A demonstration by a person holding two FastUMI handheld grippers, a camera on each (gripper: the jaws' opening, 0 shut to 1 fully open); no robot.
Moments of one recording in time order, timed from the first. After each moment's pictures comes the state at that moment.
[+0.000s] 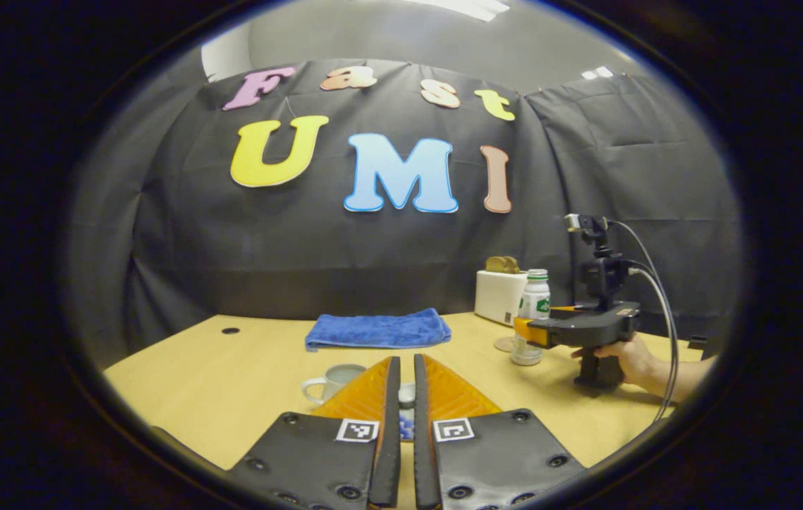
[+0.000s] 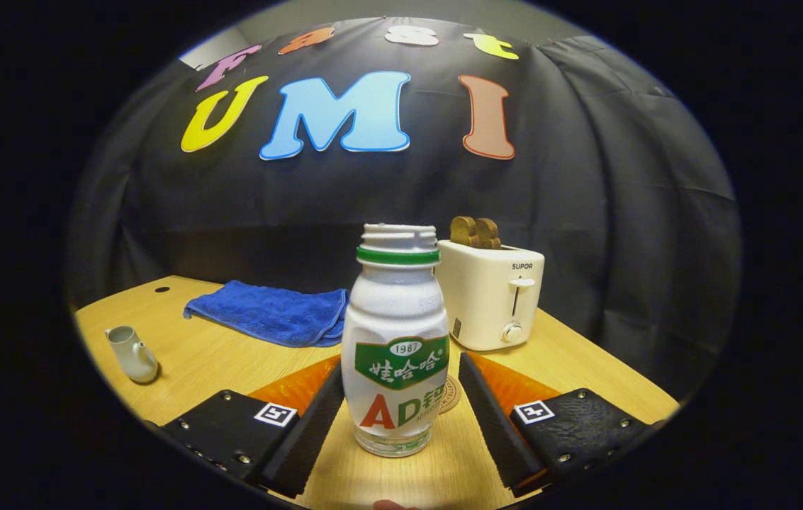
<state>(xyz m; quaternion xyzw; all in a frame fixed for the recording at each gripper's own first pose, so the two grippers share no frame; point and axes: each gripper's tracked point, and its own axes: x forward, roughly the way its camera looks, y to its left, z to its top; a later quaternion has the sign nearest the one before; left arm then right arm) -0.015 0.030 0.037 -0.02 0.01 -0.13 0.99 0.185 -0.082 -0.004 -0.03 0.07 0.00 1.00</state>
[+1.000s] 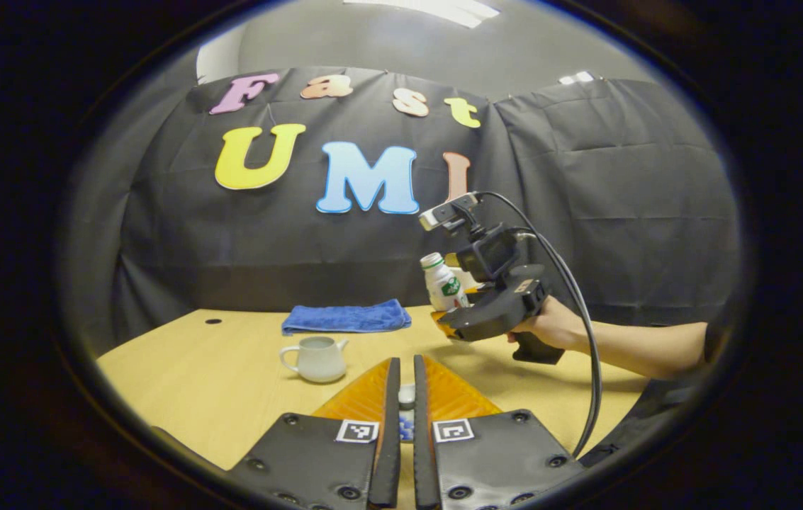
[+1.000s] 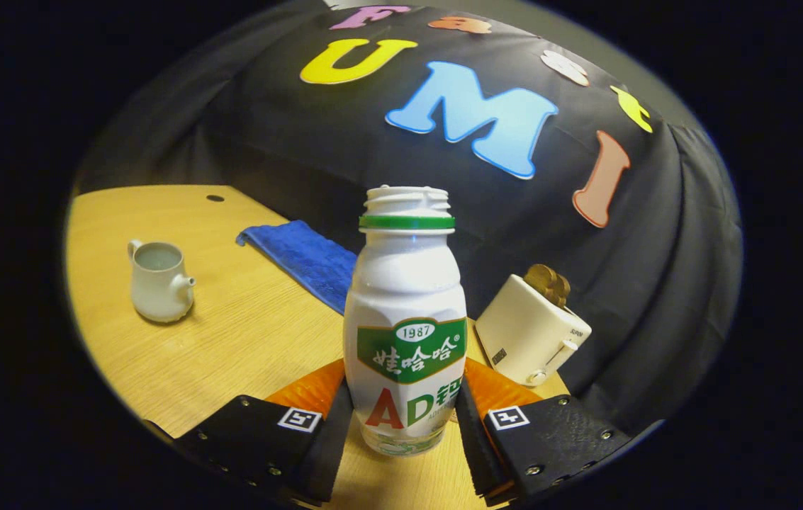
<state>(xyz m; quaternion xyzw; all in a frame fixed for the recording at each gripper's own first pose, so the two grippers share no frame) -0.102 0.013 0.020 -0.02 0.00 -0.18 0.98 0.156 0.024 0.004 -0.28 0.10 0.08 0.95</state>
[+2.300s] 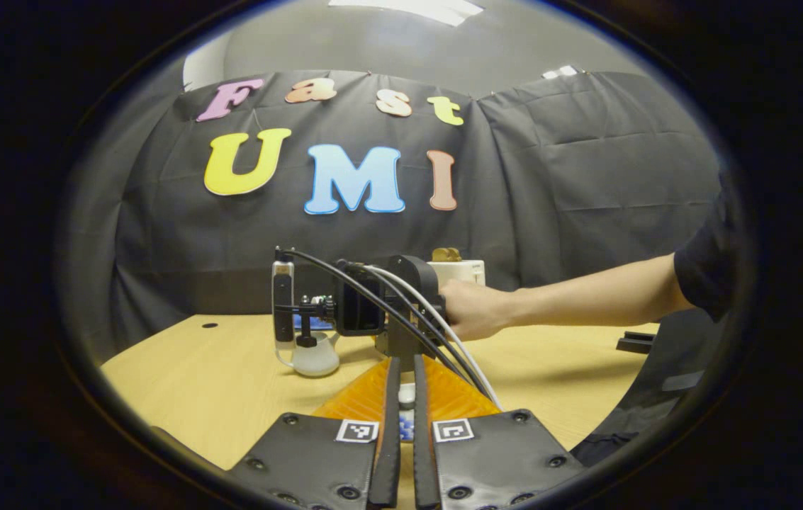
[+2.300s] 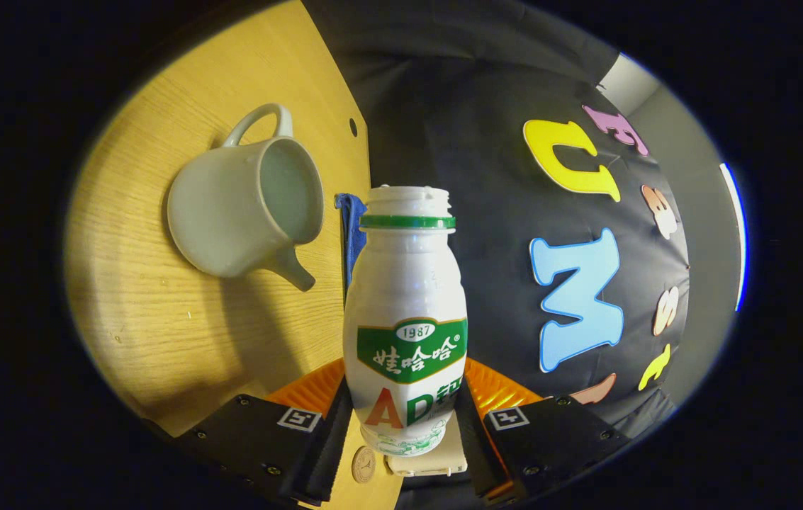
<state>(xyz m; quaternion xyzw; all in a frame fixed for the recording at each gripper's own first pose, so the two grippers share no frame) -0.121 0.006 0.011 0.01 0.00 -0.19 0.98 0.176 0.140 0.009 -0.68 -0.03 0.08 0.73</state>
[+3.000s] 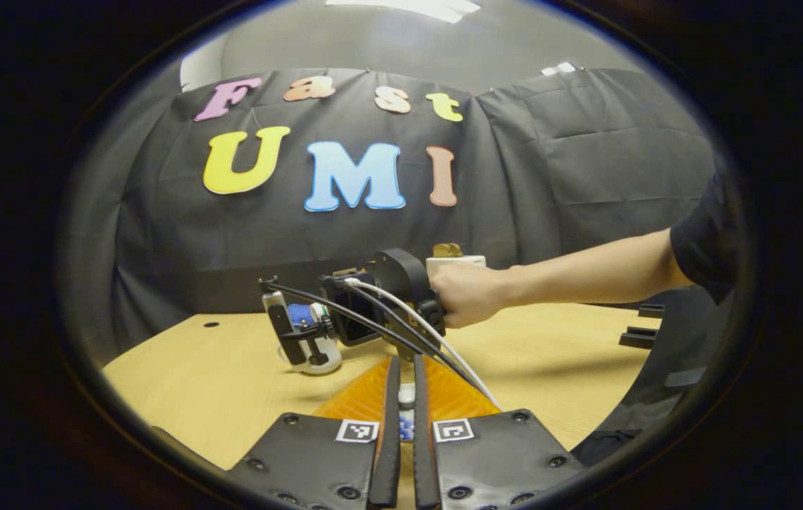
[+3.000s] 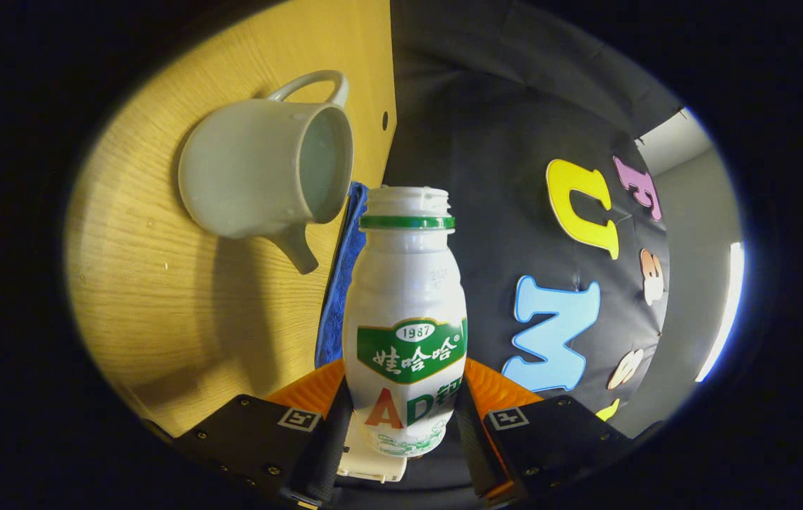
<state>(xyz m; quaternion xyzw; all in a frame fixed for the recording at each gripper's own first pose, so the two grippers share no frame) -0.119 0.005 0.005 0.02 0.01 -0.20 0.98 0.180 0.142 0.024 -0.76 -0.07 0.06 0.64</state>
